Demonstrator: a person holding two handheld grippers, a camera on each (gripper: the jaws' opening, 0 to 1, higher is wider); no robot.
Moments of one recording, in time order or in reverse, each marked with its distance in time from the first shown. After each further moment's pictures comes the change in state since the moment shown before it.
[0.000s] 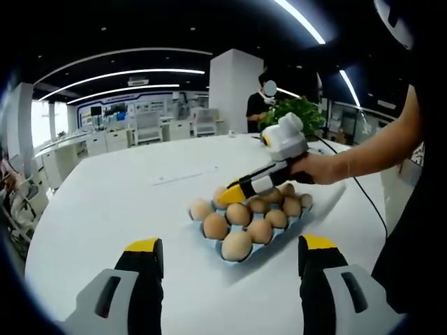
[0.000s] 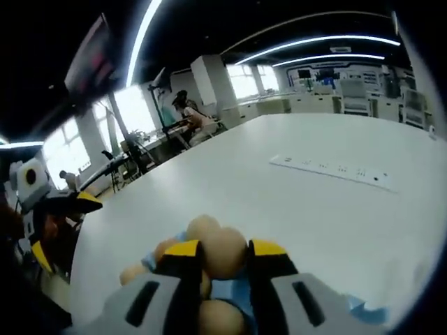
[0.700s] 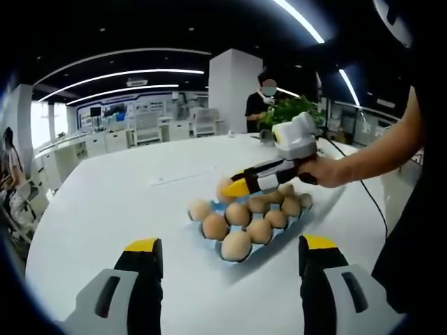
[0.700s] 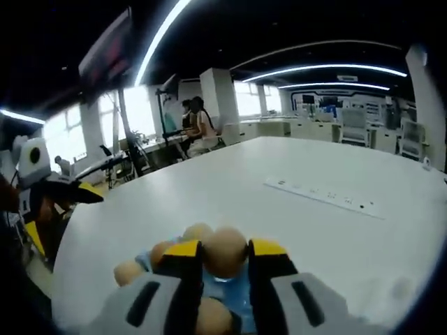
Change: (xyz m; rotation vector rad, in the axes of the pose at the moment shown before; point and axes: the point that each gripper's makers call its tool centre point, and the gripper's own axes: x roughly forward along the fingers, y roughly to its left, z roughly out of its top) left arm 0.000 -0.001 0.002 0.006 0.000 0.000; right arm -0.014 0.000 0.015 -0.130 -0.103 -0.050
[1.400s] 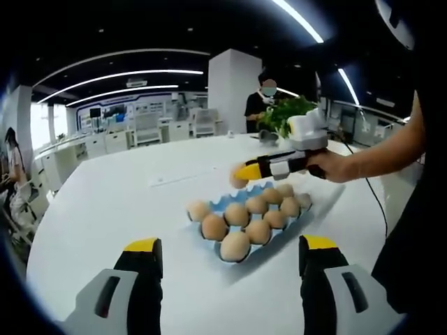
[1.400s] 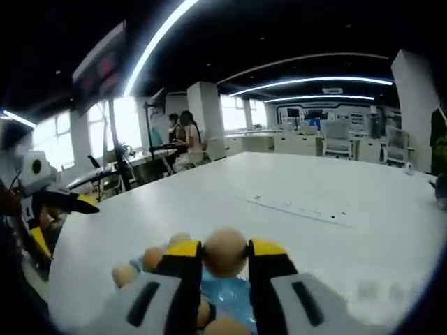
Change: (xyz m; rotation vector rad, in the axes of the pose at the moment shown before) left arm -0.001 -0.003 0.000 0.003 0.002 -0.005; right arm -0.031 -0.017 0.020 -0.008 -0.088 -0.085
